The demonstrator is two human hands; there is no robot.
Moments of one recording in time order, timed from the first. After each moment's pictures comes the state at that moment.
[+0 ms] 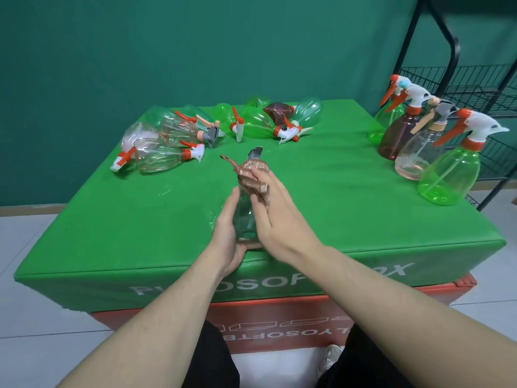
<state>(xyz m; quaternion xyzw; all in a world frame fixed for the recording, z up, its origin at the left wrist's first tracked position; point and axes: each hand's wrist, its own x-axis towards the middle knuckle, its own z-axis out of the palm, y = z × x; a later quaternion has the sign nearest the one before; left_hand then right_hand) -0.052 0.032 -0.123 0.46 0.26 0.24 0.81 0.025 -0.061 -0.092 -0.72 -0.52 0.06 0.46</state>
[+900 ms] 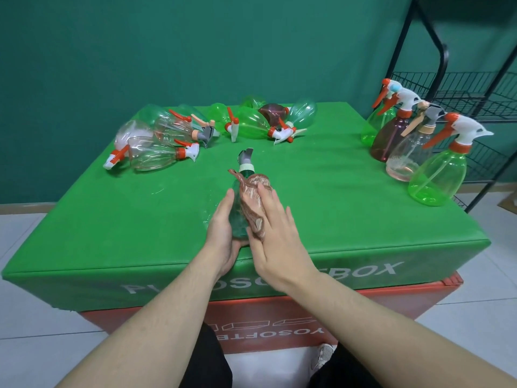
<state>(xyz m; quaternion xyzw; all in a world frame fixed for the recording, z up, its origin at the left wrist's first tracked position) -0.050 0.025 -0.122 0.45 0.28 0.26 0.81 0.008 -0.088 -0.126 -0.75 -0.56 0.00 0.34</state>
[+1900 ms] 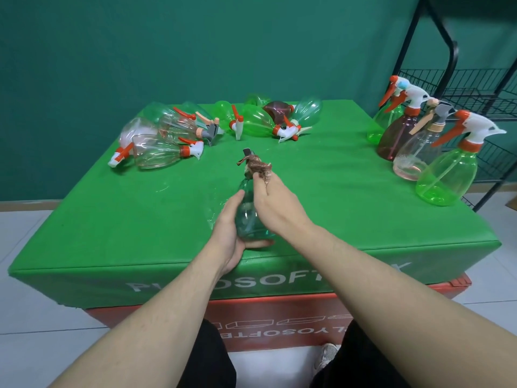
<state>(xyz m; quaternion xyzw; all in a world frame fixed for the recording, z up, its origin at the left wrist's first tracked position) -0.053 0.033 -0.128 0.47 0.28 0.23 0.80 0.029 -0.040 -0.068 -0.80 -0.42 0.14 0.41</state>
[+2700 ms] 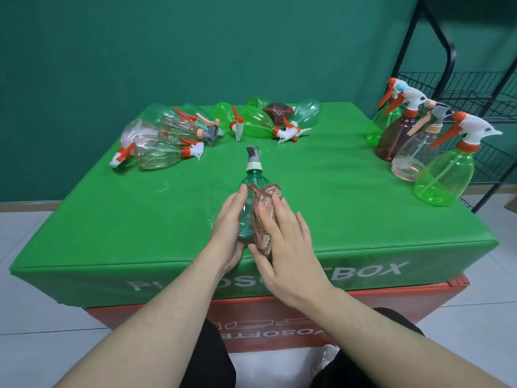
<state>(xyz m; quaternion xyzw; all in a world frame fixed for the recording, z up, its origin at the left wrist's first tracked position) -0.044 0.037 -0.139 0.46 0.24 0.28 0.81 0.003 -0.105 -0.141 -0.78 -0.55 -0.07 0.29</state>
